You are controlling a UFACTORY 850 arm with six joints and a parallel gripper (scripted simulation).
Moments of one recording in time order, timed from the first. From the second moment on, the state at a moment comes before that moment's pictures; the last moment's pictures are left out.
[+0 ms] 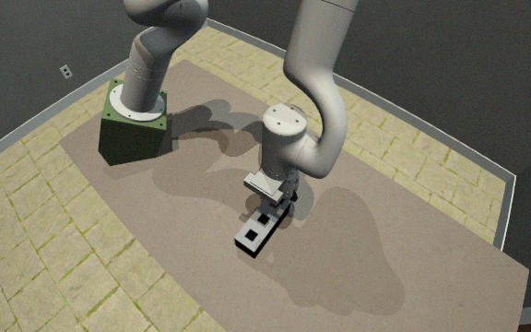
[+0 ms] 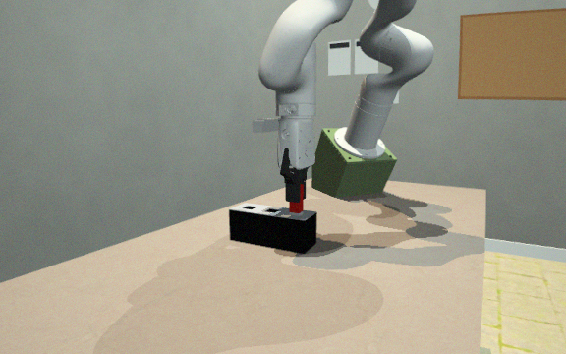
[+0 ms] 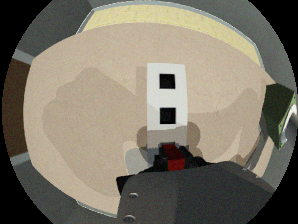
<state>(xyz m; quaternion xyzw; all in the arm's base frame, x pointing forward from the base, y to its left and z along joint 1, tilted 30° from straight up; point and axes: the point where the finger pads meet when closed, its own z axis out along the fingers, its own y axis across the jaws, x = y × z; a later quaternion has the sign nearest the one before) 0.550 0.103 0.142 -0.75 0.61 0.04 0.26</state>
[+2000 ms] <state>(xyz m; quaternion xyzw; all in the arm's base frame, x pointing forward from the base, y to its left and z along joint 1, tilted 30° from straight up) 0.551 0.106 0.138 -0.75 0.61 0.04 0.26</state>
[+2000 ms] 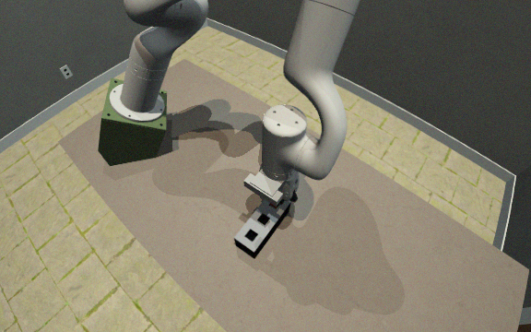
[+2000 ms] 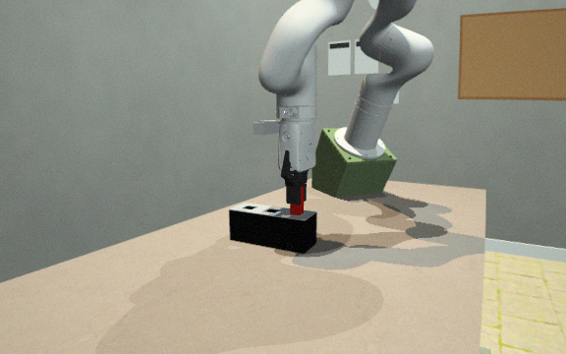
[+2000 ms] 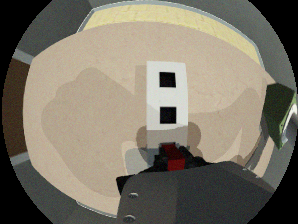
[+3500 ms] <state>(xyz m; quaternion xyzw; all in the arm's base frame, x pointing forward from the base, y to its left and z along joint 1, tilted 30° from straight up) 0.551 0.106 0.138 -0.75 0.61 0.04 0.26</state>
